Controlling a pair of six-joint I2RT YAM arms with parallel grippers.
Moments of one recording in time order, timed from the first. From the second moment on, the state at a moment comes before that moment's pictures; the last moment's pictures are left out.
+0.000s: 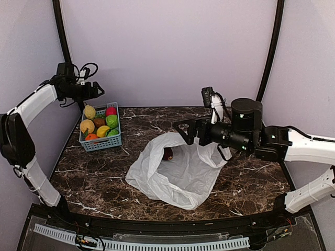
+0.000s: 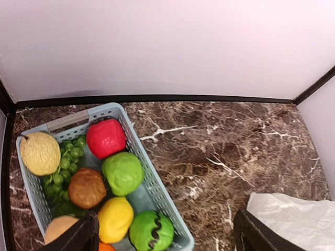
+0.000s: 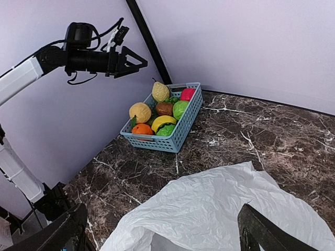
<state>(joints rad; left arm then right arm) -0.01 1.74 1.67 -0.60 0.34 -0.12 1.11 1.21 1.02 -0.03 0.24 0.43</state>
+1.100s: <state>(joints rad) -0.63 1.19 0.94 -0.34 0.38 -0.53 1.16 1.13 0.68 -0.05 0.13 0.68</state>
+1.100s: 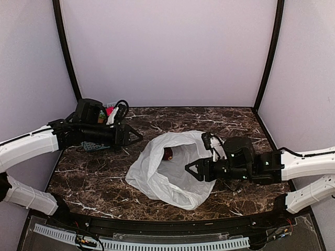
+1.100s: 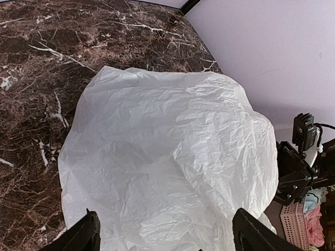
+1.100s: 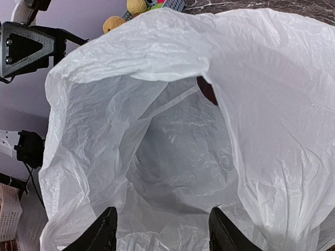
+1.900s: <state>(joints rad) -0.66 1.49 1.05 -0.23 0.35 -0.54 1.26 1.43 0.73 -0.01 0.10 0.69</state>
